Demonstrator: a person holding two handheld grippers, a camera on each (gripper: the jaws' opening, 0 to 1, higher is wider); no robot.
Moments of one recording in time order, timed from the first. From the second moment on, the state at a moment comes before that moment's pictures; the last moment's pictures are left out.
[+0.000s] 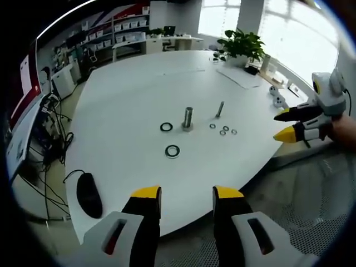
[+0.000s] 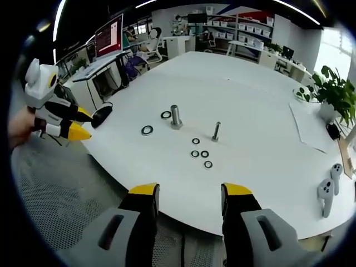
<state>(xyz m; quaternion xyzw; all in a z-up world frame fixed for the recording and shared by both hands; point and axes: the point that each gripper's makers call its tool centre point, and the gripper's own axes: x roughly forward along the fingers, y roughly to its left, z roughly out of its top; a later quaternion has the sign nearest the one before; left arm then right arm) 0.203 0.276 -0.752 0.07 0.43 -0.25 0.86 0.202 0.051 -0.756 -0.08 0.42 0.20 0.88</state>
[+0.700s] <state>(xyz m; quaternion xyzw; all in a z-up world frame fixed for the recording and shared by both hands) 0.202 0.273 -0.751 0.07 0.43 -0.26 0.86 0.204 0.052 -0.754 -0.09 0.41 0.20 0.89</state>
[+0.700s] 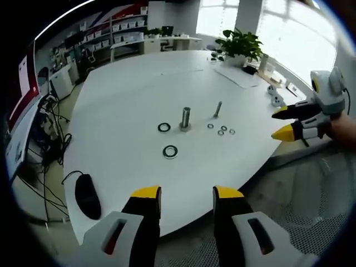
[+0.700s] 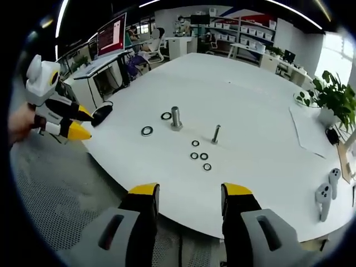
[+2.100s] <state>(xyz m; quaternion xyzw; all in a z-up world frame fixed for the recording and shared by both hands) 0.201 0.278 -0.765 0.08 0.45 -0.25 0.86 0.196 0.063 -0.756 -0.02 0.44 0.22 0.87</state>
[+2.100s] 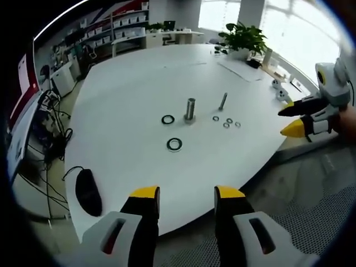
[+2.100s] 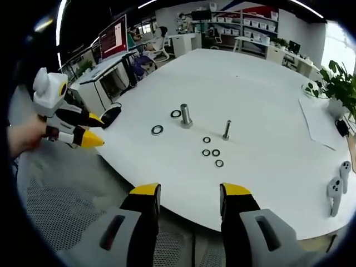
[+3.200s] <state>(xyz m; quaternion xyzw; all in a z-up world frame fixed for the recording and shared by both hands) 0.205 0.270 -0.763 0.09 0.44 -0.25 0.85 0.206 0.054 -0.749 -0.07 0.42 0.21 0.88</state>
